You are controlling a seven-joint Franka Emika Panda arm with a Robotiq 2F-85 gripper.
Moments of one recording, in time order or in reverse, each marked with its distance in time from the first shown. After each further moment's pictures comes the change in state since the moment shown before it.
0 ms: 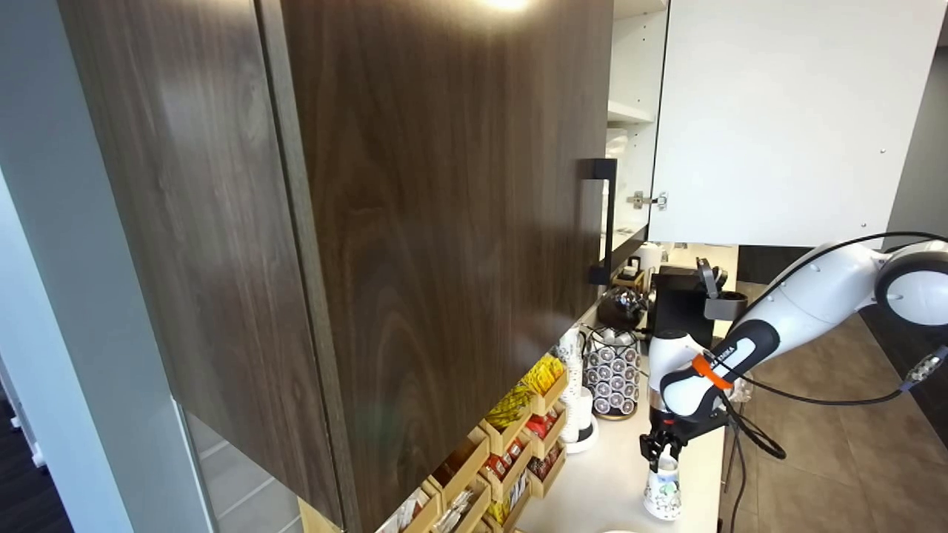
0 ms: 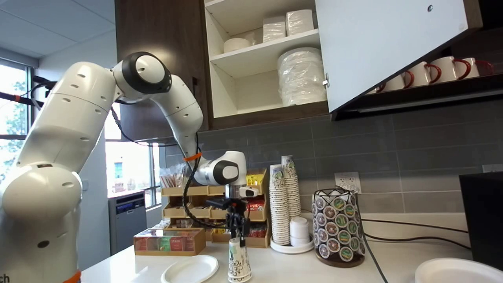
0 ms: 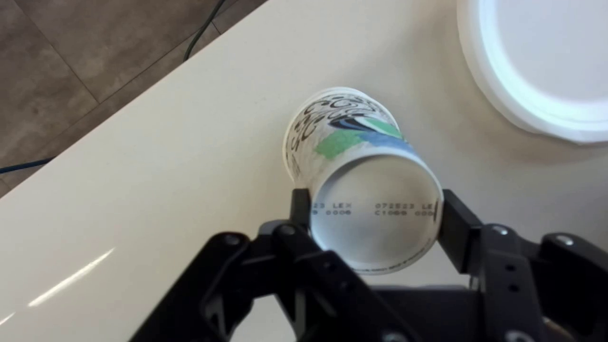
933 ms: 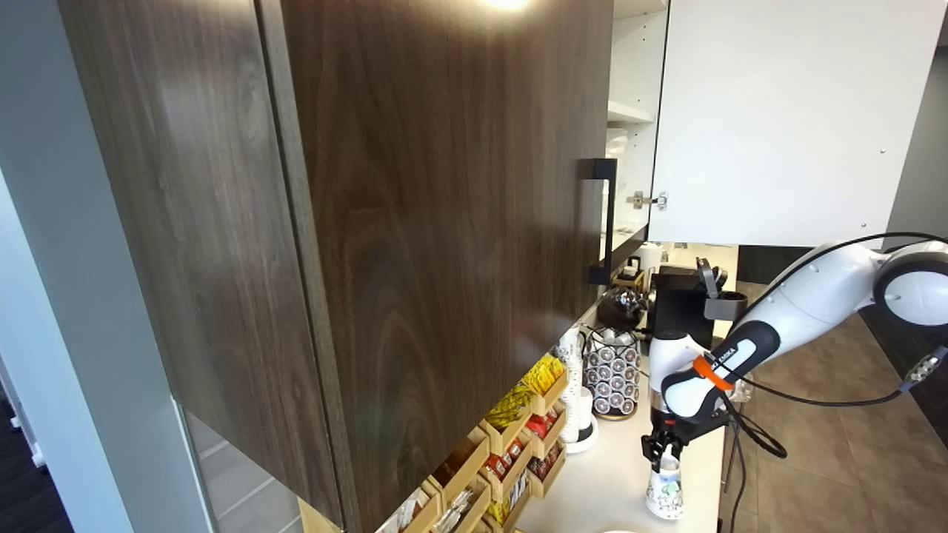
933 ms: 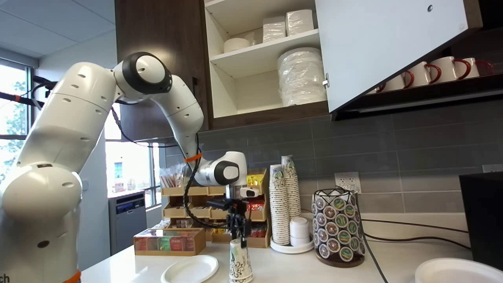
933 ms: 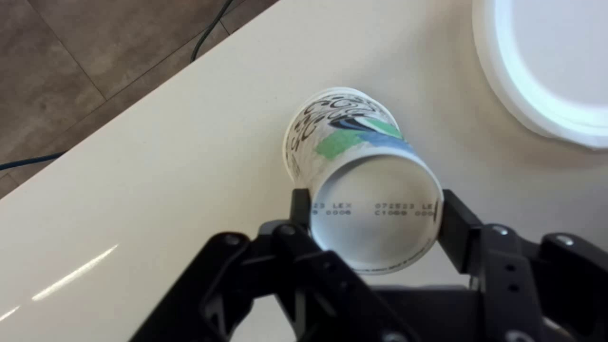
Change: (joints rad) arm 0.000 0.004 -0.008 0.000 -0.025 0.000 -0.003
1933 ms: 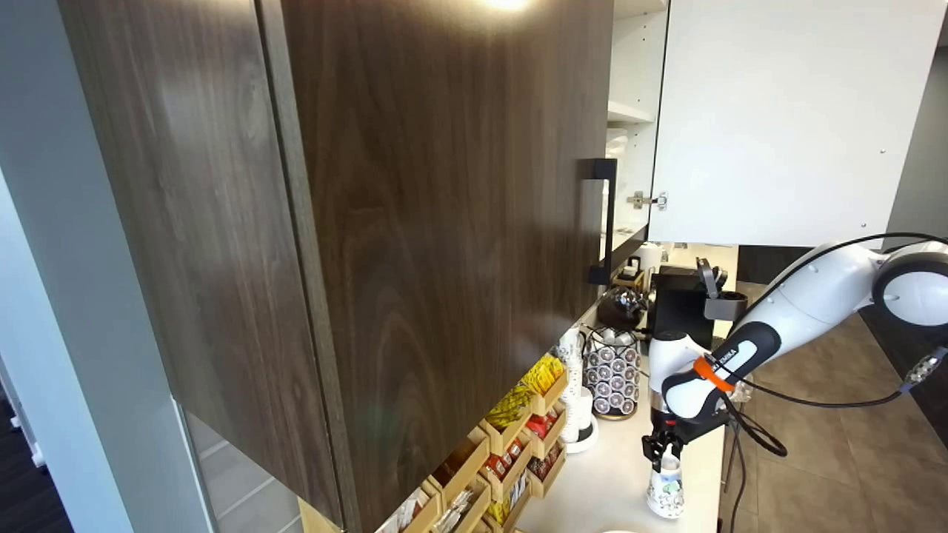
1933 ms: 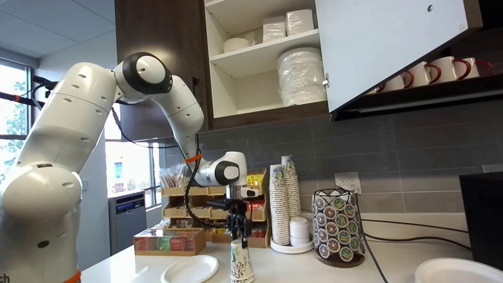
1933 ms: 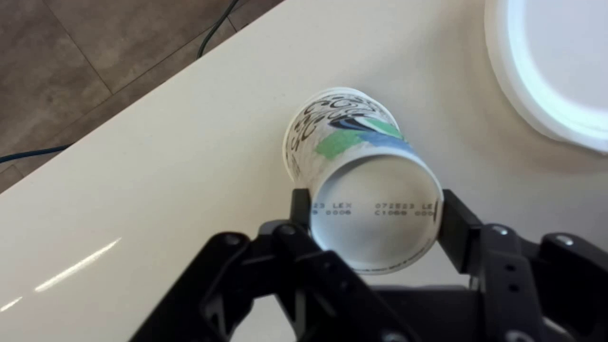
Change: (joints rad) arm 0.001 0.003 -0.004 0.003 -0.026 0.000 0.000
